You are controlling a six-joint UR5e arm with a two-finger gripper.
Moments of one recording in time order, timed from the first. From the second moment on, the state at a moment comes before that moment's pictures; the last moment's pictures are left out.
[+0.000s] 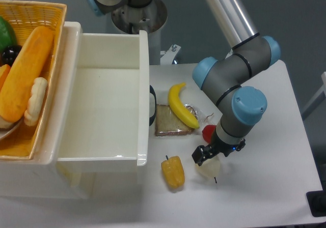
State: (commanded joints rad) arm 2.60 -2.18 -1.44 -1.10 1.41 0.23
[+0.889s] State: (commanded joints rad) arm 2.60 -2.21 -1.43 -1.07 1.43 0.23
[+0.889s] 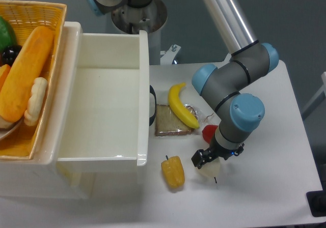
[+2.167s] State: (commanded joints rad) arm 2.59 -2.21 -1.44 -1.06 1.42 0.29
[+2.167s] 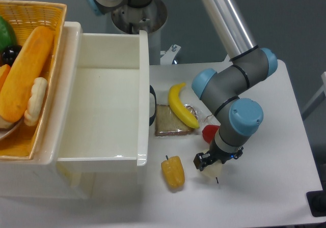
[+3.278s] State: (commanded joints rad) arm 2.57 -2.02 -1.47 -1.08 1.43 0.64
